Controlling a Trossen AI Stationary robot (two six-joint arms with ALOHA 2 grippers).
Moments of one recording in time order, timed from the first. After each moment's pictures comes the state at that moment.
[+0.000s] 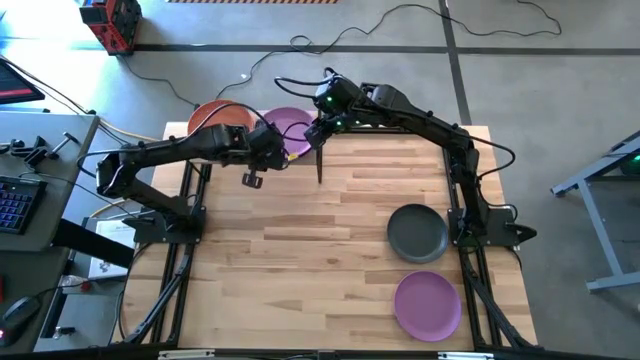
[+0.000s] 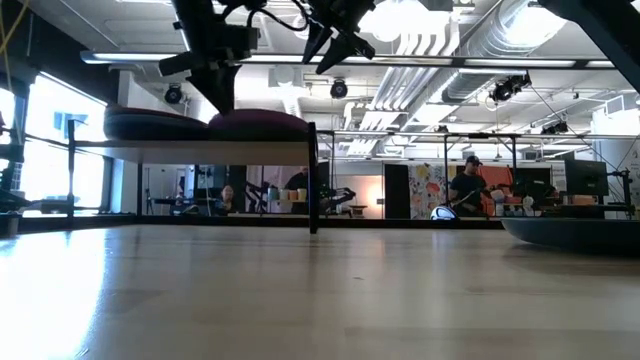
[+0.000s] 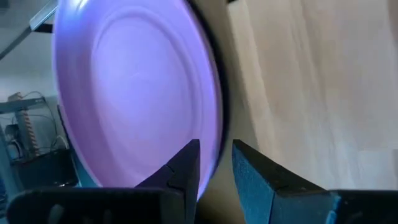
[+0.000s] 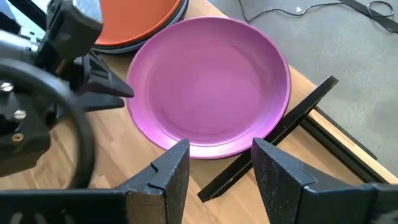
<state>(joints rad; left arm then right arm) 0.32 1.41 1.30 -1.02 -0.39 0.72 -0.34 2.05 2.36 -1.13 0.09 0.36</state>
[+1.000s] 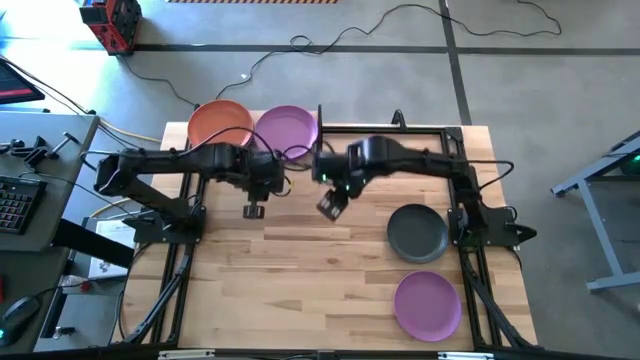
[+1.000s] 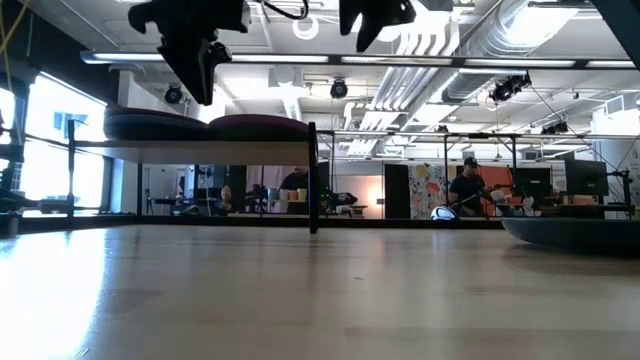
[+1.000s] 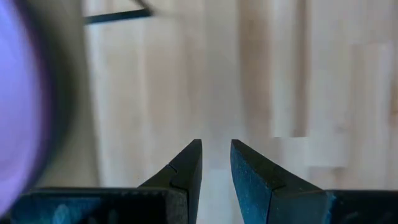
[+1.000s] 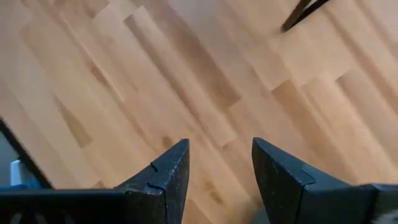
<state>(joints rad) 0.11 1.41 1.30 -1.17 -0.17 0.21 0.00 2.05 2.36 -1.57 0.02 0.63</state>
